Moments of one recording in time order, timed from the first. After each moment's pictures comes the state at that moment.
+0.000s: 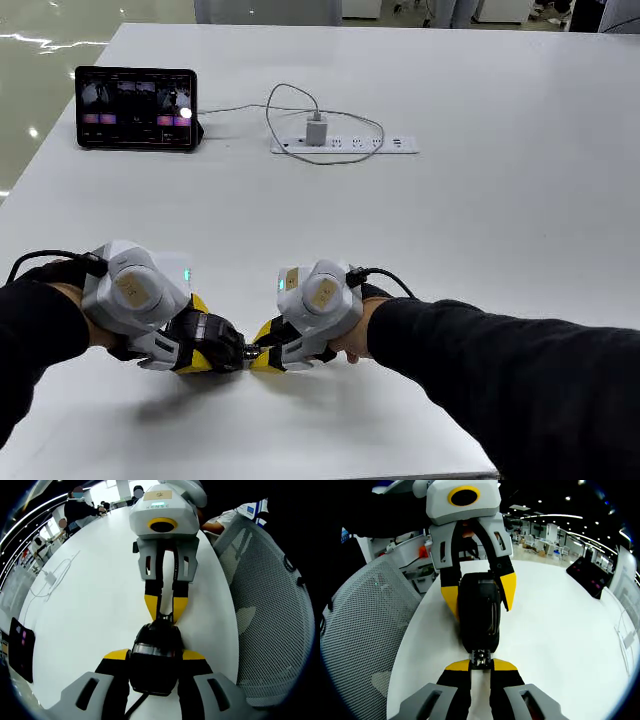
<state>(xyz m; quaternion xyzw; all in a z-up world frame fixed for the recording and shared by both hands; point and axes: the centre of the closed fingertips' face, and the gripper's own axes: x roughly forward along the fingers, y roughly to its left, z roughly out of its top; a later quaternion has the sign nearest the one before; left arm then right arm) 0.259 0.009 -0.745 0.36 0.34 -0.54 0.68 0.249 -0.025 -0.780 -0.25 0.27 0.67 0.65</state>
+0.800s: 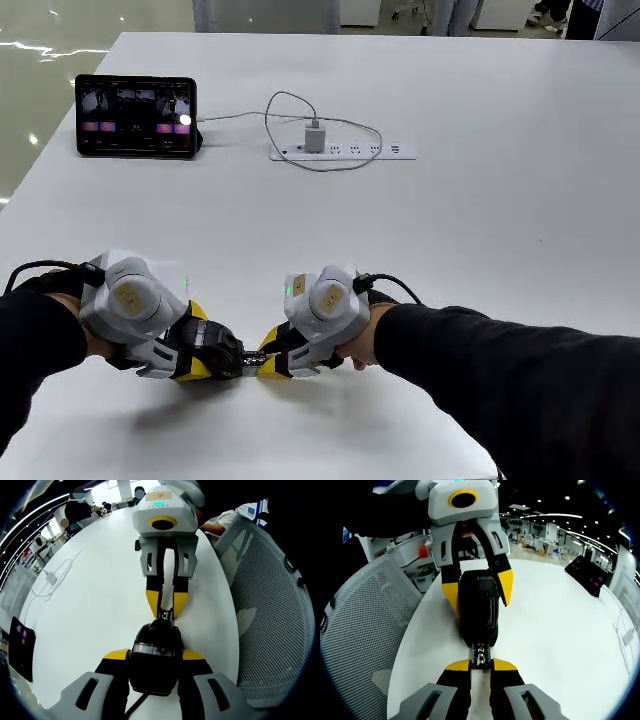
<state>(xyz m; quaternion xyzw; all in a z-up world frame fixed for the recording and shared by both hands) 0.259 0.009 -0.745 0.36 0.34 -0.54 0.68 0.250 -0.034 -0.780 -0.25 0.28 0.66 0.65</state>
